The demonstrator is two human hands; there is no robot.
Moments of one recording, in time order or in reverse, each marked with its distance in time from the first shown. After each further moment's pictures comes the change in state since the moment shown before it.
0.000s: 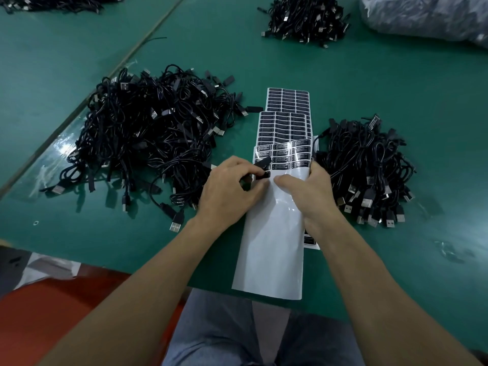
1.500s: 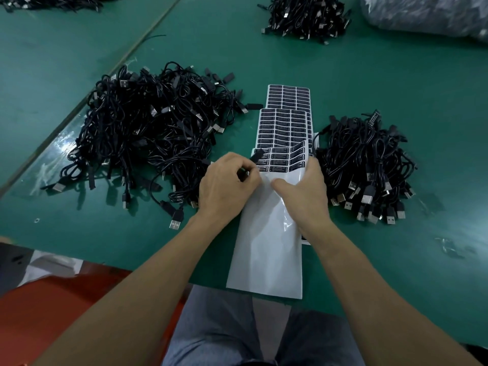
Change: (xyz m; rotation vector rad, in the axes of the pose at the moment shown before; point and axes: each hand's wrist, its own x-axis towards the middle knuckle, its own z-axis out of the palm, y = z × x) left_hand 0.003 0.003 0.002 -0.055 0.071 -0.109; right_hand -0.015 0.005 0.005 -0.289 0.035 -0.130
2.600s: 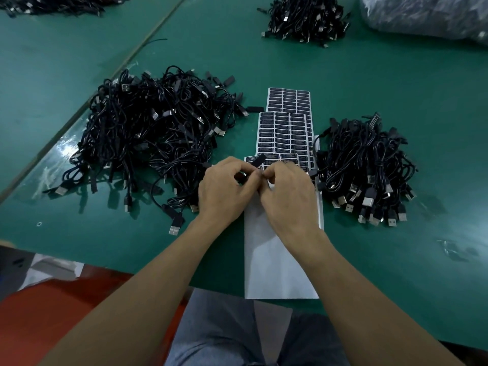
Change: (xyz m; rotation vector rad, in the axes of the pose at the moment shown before) left_hand -0.001 0.006 -0.009 0.002 0.019 0.026; right_hand -0.006 -0.009 0.022 -0.573 0.100 -0.481
